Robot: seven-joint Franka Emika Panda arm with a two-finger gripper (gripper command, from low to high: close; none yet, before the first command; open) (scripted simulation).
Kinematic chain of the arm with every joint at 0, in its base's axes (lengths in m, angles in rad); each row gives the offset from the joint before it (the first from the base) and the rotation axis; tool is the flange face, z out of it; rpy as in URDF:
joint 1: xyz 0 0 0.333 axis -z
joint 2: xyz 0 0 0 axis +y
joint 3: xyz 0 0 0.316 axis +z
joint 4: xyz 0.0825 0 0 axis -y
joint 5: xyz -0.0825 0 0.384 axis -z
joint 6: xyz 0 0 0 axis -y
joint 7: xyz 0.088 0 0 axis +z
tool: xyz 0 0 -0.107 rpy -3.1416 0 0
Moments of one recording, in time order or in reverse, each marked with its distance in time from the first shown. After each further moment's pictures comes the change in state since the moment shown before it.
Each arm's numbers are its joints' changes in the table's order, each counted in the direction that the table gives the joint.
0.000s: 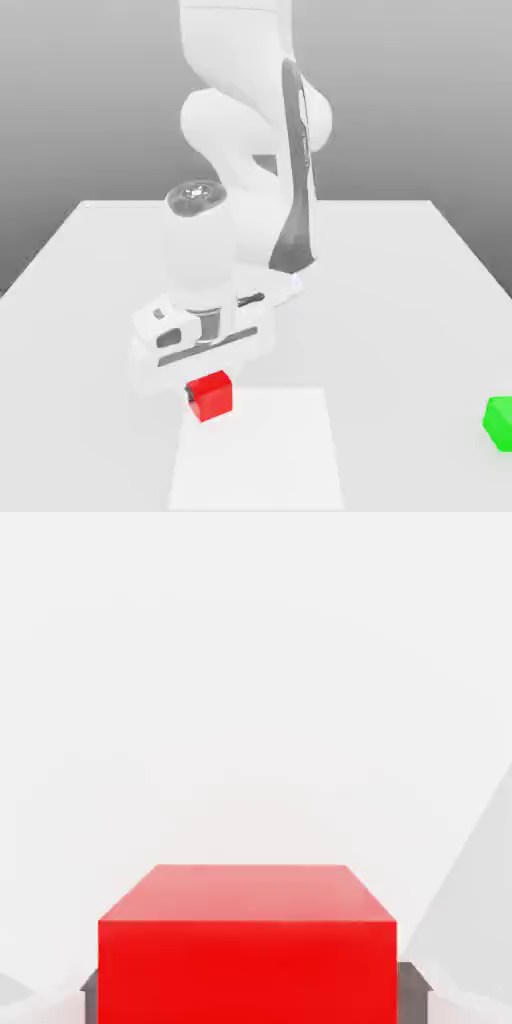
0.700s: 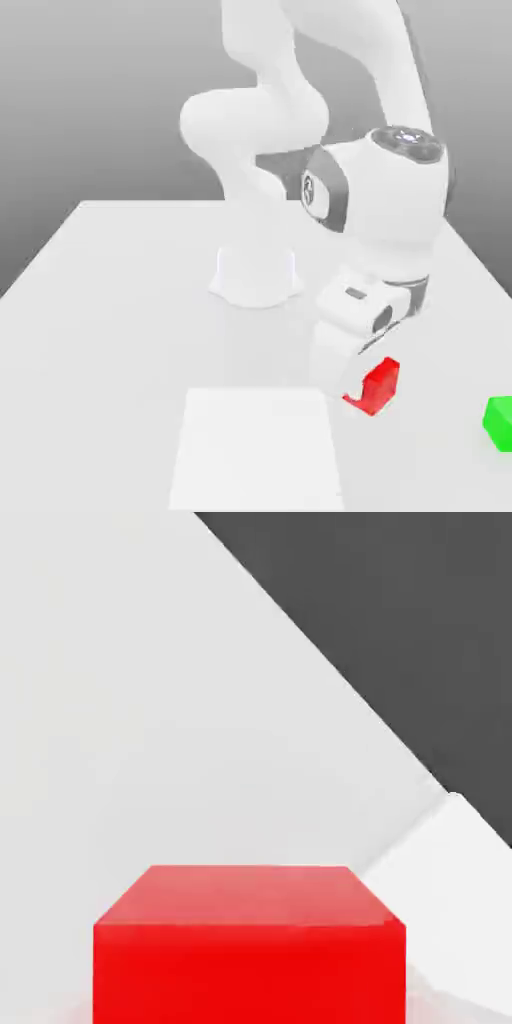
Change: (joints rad) arm -0.462 -0.073 0.170 0.346 0.238 -0.424 -0.476
